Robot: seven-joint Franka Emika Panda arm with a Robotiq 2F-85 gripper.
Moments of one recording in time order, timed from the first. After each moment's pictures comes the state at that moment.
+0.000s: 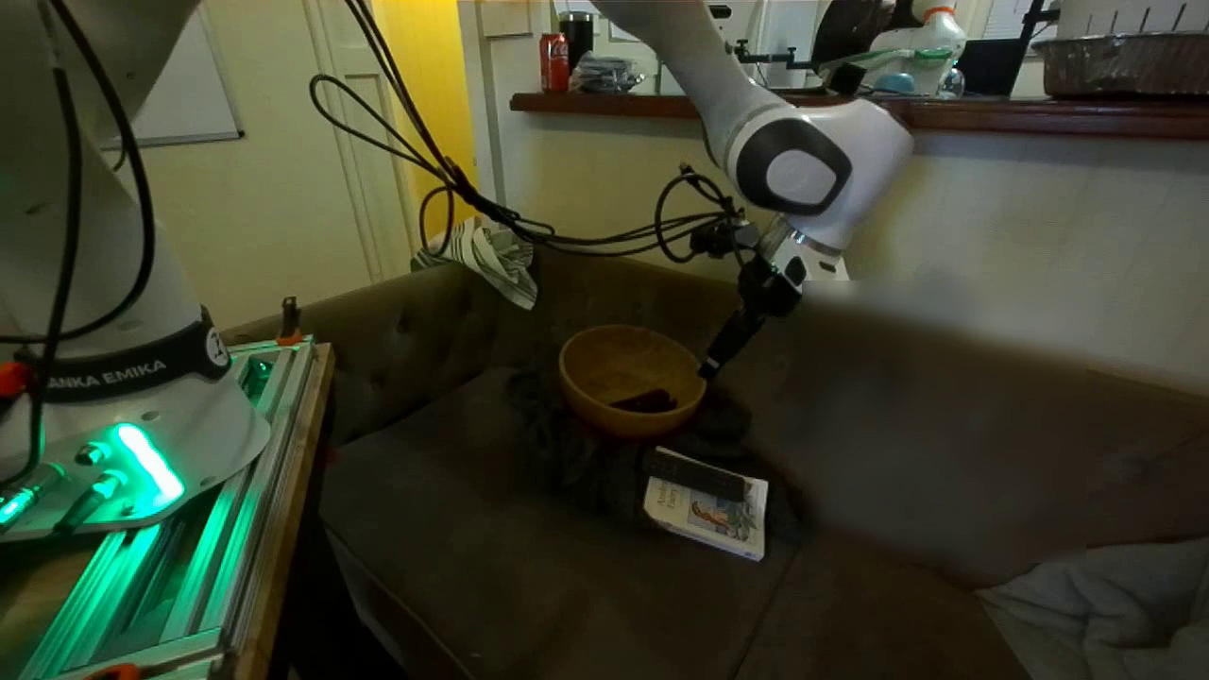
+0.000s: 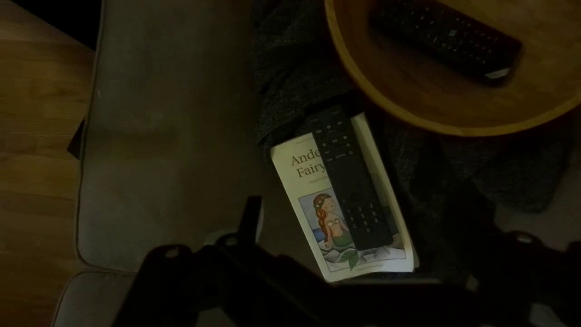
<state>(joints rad) -0.01 0.85 -0.10 -1.54 0.31 2.03 0.67</state>
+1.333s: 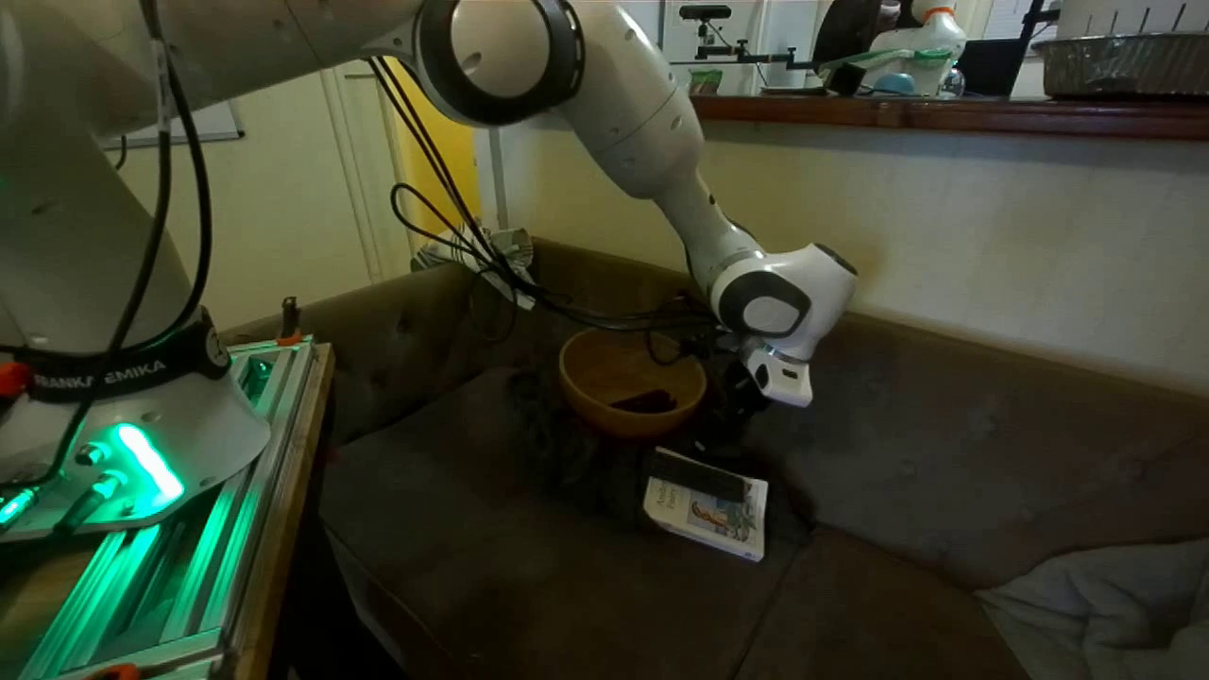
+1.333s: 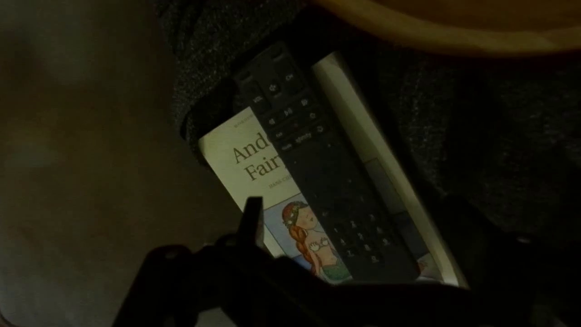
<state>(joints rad) 0.03 1.29 -0.09 -1.18 0.30 2.14 0.89</state>
